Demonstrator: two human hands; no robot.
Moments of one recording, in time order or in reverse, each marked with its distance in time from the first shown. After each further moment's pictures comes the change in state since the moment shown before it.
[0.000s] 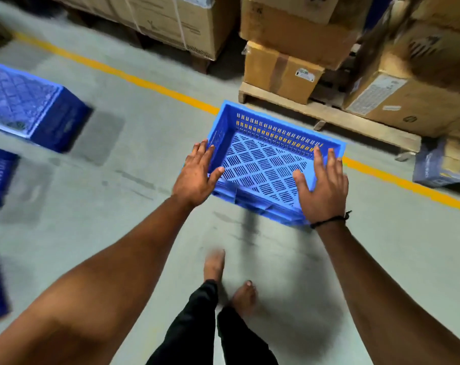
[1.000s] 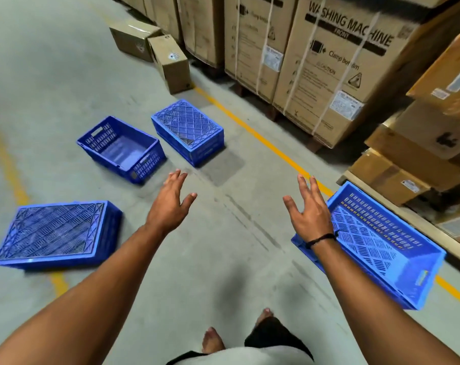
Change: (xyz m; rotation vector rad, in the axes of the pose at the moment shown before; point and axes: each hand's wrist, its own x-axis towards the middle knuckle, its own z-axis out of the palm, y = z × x) left_hand -0.362 -0.254 -0.350 -0.046 0.425 -0.466; right_hand -0.186 -0.440 -0.039 0.209 -0.273 -0.451
